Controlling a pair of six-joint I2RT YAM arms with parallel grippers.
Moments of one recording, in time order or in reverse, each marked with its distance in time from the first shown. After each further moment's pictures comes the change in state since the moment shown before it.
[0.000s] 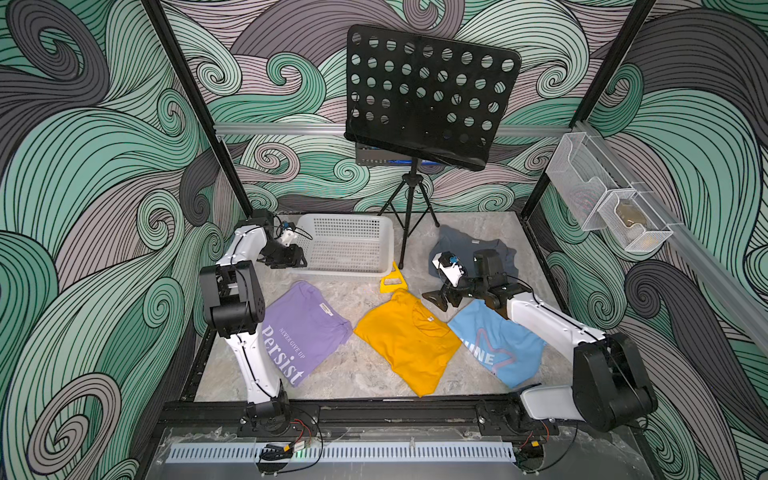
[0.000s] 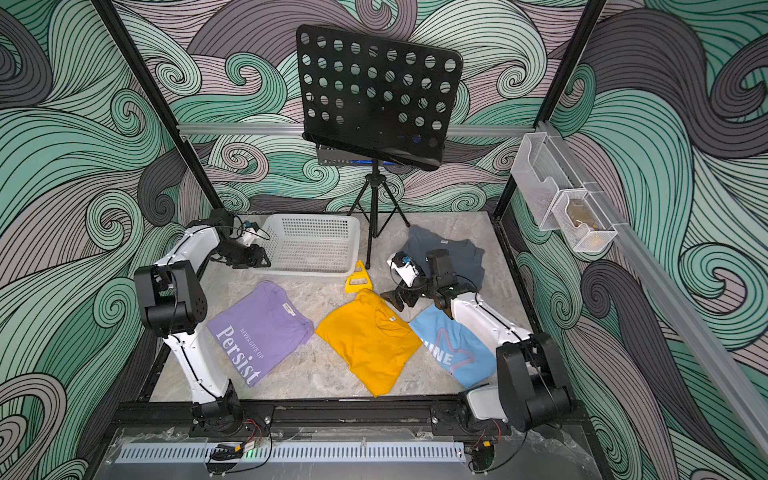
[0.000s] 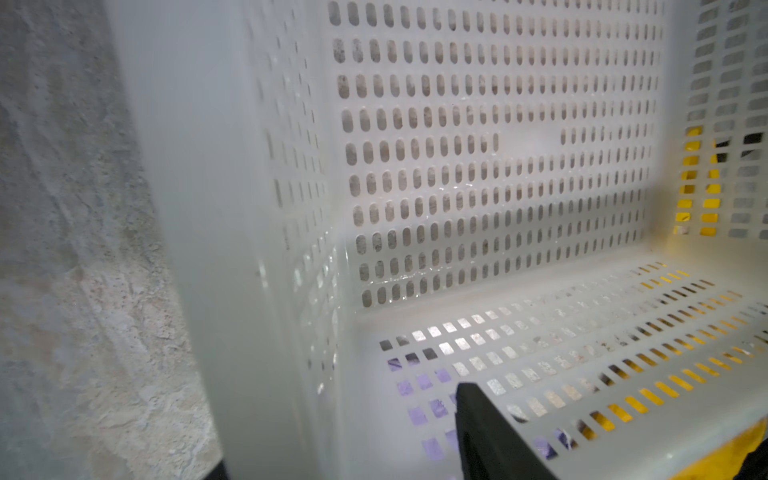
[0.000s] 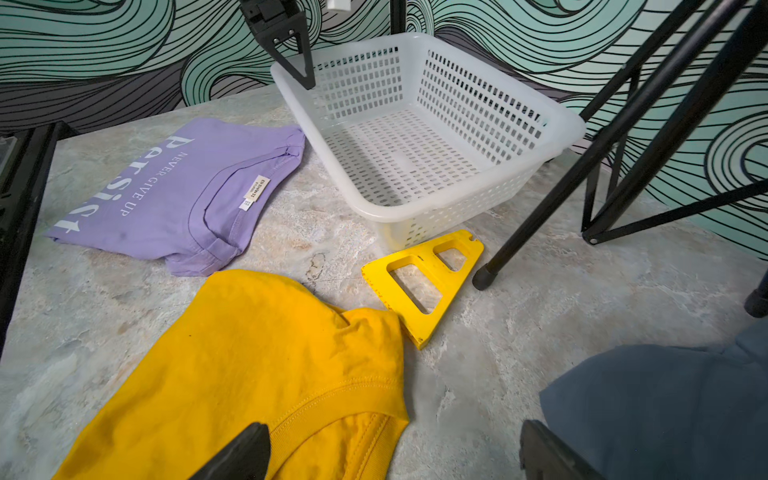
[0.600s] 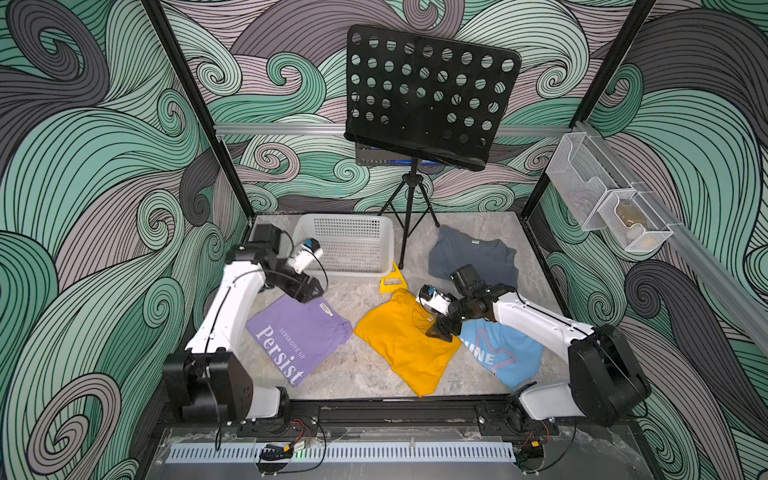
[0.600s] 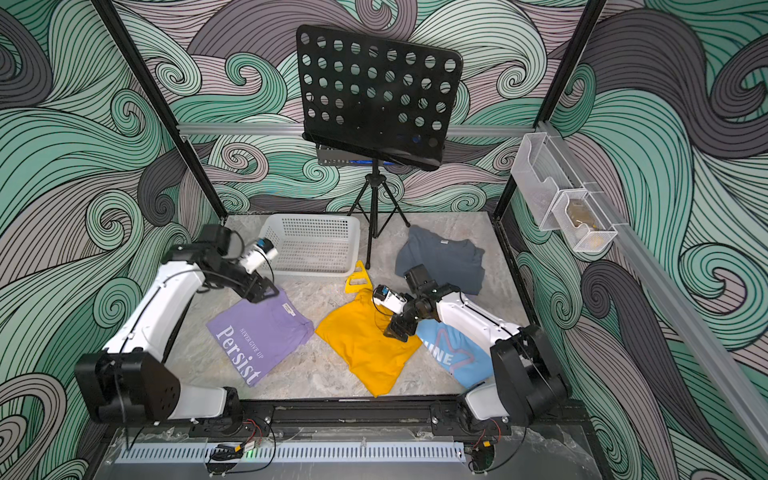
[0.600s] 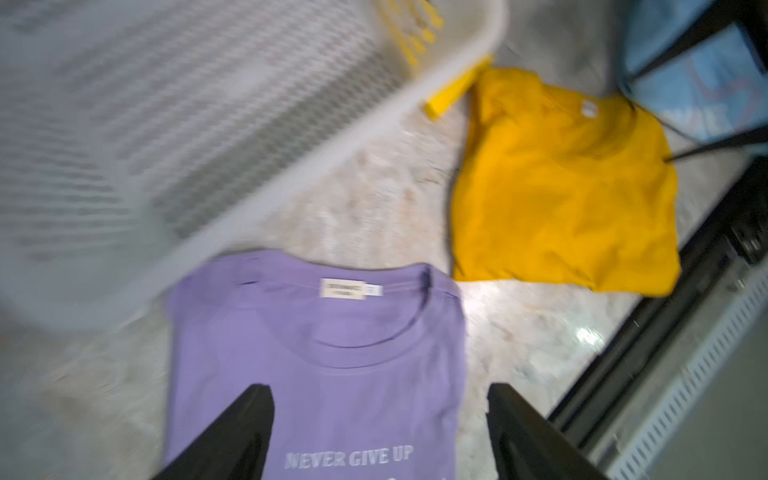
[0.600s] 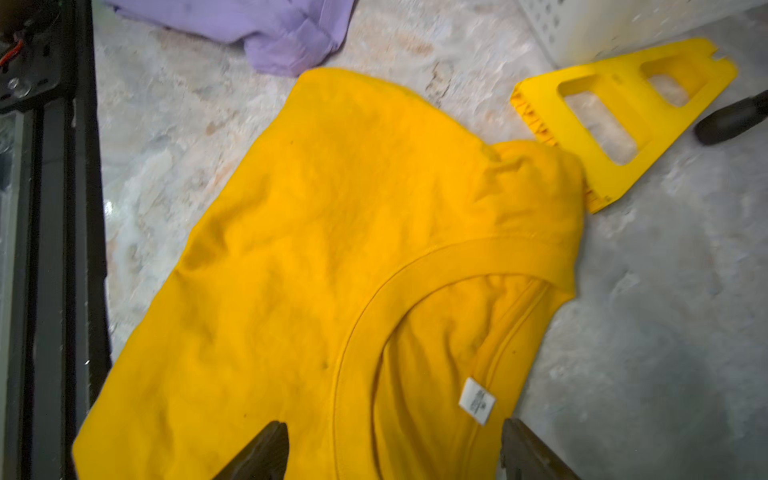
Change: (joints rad) left arm -0.270 -0.669 -0.484 -0.125 0.108 0.368; right arm 0.140 0.034 0.009 -0.472 0.141 -0.222
